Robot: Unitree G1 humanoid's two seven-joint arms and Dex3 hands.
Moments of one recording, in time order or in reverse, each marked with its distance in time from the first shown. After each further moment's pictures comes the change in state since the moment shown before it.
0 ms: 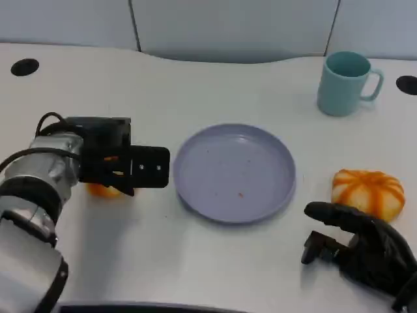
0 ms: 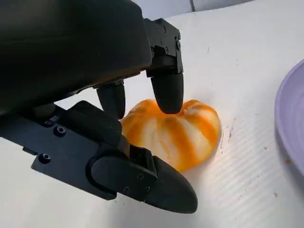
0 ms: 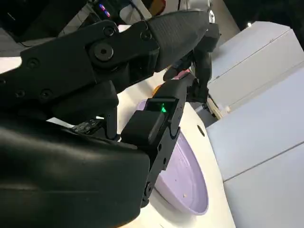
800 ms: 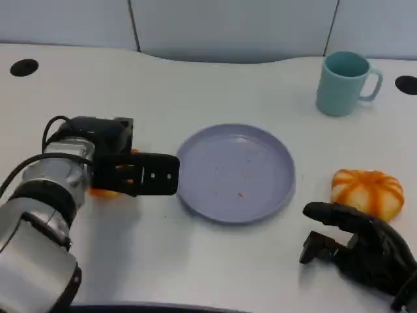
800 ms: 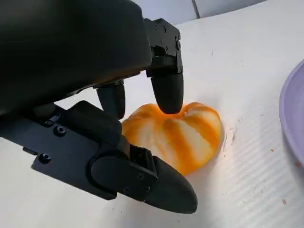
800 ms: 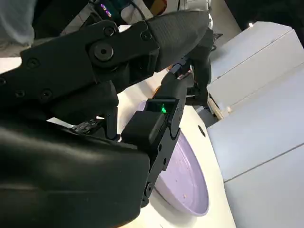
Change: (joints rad) left arm -0.002 -0.043 -0.055 0.028 0.008 0.083 0.093; right arm -0.006 0.000 0.009 0.016 -0.004 -0.025 0.000
